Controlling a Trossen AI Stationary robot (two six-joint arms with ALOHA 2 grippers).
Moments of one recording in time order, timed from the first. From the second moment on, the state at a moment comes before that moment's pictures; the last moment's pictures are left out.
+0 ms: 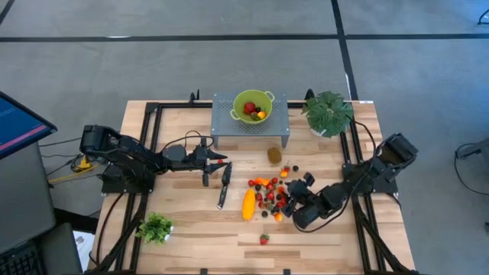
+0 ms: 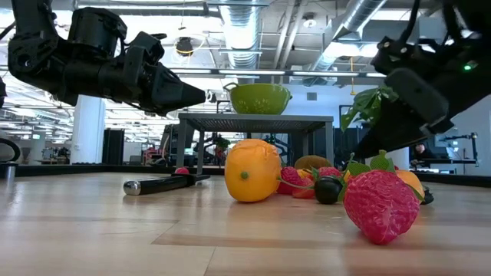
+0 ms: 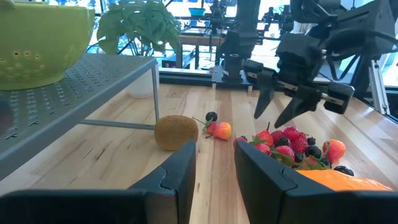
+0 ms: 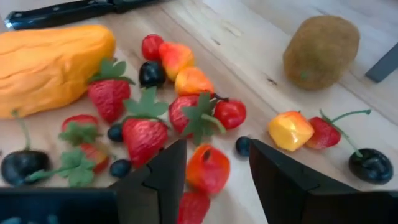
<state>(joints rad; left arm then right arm) 0.07 1.51 0.21 1.22 -0.06 -0.03 0.59 1.64 0.69 -0.22 0.86 1.04</state>
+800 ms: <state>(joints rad) 0.07 1.51 0.21 1.22 -0.06 -0.03 0.55 1.64 0.69 -0.22 0.80 0.97</state>
